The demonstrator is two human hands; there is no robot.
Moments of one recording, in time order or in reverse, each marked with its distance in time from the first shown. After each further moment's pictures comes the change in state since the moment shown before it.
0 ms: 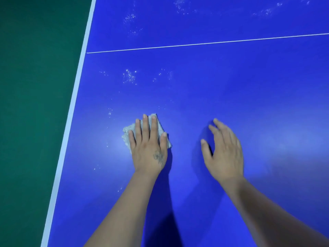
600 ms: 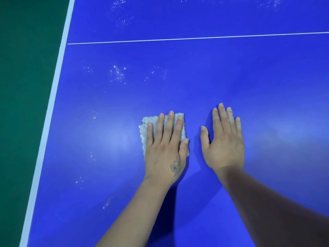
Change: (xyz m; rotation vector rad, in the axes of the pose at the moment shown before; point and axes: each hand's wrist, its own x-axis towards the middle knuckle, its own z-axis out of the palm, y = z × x) left_hand 0.015 0.058 0.012 0.062 0.018 0.287; right_hand 0.062 0.007 0.014 -0.182 0.005 0.030
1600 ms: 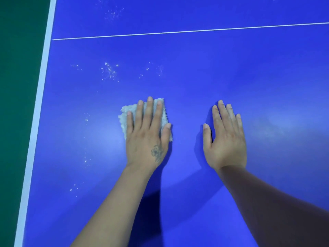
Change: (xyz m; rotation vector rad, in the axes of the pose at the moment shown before) left_hand 0.035 -0.048 -0.006 -0.014 0.033 -0.043; right_hand 0.002 0.005 0.008 0.080 0.076 -0.015
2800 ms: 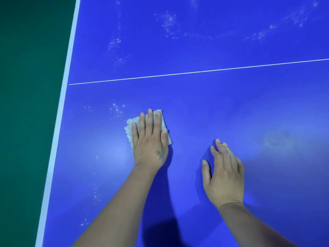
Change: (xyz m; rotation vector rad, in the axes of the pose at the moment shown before) left_hand 0.091 -0.003 -0.001 -0.032 -0.068 -0.062; right_hand 0.002 -0.006 -0.010 -0.015 -0.030 0.076
